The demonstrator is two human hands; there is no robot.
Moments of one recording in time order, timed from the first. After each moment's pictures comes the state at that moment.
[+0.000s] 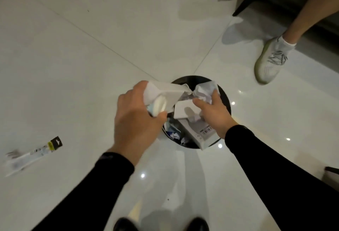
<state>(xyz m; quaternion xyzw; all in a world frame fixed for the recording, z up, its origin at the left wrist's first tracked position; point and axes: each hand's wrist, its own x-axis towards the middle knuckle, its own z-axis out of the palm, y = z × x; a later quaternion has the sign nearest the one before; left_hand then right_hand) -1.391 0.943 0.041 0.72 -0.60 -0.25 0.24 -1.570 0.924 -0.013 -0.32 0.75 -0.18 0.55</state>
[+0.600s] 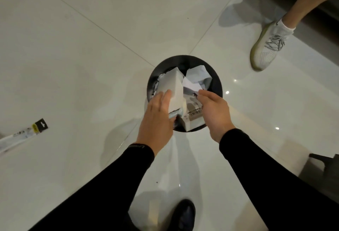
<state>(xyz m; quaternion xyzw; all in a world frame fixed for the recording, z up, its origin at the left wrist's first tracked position) -1.439 0.984 -0.054 0.63 -0.69 -0.33 0.10 -1.579 0.961 -0.009 -0.21 0.77 -0.29 0.53</state>
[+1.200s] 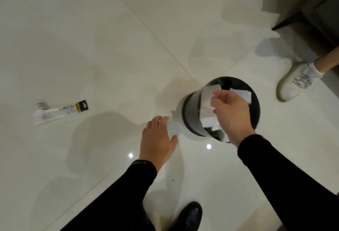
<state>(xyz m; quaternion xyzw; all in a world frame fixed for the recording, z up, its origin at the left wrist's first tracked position) -1.314 1.028 -0.009 0.73 -0.59 -0.33 0.07 -1.463 0.937 0.060 -0.38 0.77 -0.23 0.46</state>
